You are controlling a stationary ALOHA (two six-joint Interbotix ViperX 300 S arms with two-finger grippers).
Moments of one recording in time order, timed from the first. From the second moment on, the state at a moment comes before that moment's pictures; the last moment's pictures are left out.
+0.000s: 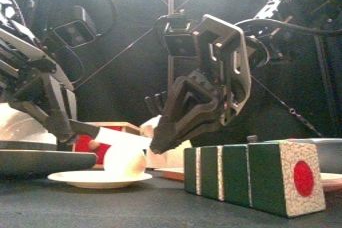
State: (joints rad) left arm -0.19 -0.12 1.05 0.16 -0.20 -0.23; right arm 0.24 0.25 0.54 -1.87 0.17 2.45
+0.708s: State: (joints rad) left arm -0.19 -0.06 1.04 0.16 -0.19 -0.23; right arm 0.24 0.28 0.53 -1.83 0.17 2.45
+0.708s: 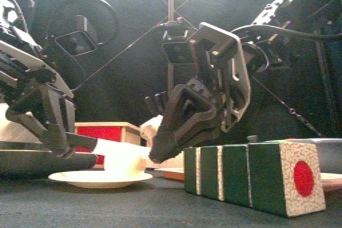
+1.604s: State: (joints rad) left arm -0.20 -0.02 0.99 0.16 -0.09 -0.23; right arm 0.24 0.32 0.52 -1.81 0.16 2.45
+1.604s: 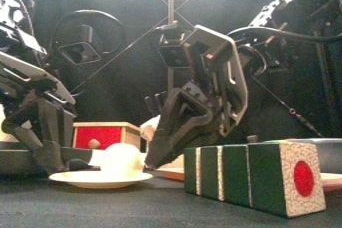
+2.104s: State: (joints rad) left arm -0.20 -0.04 0.99 0.16 -0.09 -0.23; right arm 0.24 0.32 0.52 -1.82 0.15 2.45
